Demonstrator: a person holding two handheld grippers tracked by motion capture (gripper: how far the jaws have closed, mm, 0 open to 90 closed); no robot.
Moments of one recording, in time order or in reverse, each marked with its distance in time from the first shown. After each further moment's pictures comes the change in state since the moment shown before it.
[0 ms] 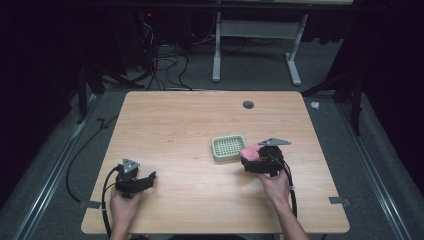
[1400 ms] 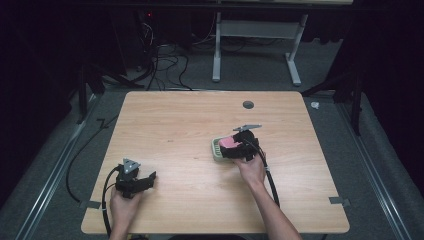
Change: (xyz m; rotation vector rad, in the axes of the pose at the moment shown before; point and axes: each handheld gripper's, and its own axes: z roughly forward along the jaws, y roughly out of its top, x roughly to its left) left arm -0.001 0.000 0.000 0.000 0.001 0.010; right arm 0.034 0.047 0.059 0.071 0.026 -0.008
